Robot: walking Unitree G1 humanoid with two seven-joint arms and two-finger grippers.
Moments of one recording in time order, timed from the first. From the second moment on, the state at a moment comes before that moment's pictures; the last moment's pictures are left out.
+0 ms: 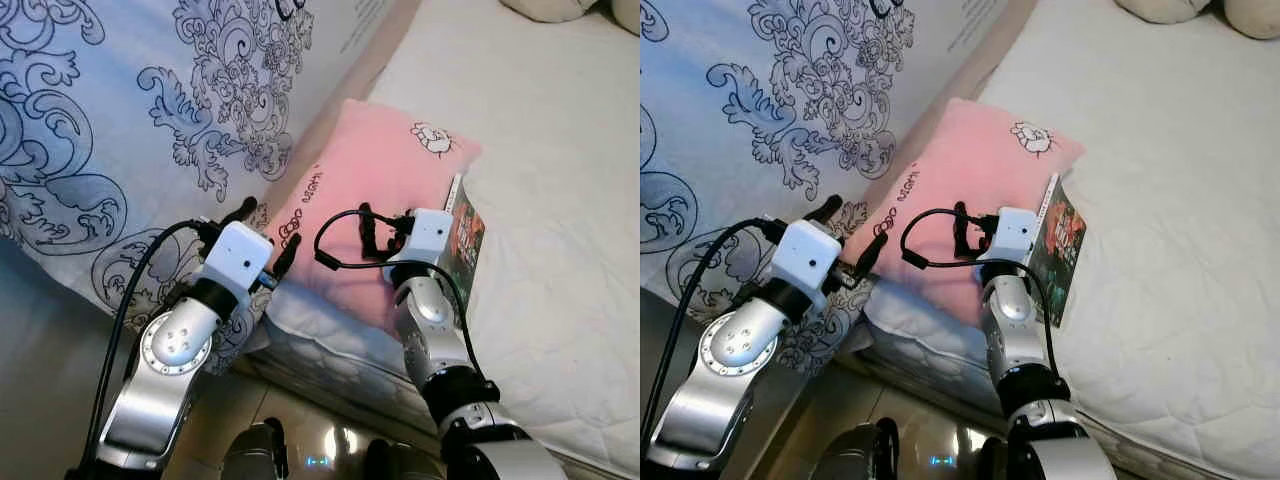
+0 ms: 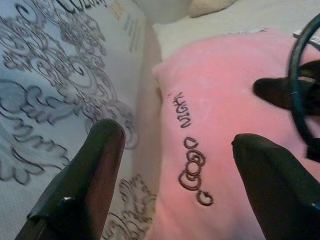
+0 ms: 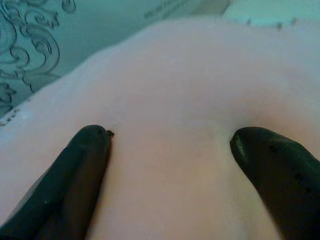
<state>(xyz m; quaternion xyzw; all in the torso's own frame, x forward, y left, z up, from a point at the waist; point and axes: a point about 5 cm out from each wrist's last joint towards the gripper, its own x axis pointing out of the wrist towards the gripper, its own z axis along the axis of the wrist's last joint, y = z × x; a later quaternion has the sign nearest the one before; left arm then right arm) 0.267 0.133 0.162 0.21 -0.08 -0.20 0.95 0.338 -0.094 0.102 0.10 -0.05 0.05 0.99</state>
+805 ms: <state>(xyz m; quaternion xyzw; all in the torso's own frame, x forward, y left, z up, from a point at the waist) 0.319 0.098 0.149 0.11 -0.05 -0.22 0.97 0.246 -0.176 0.109 -0.05 -0.09 -0.04 0.99</state>
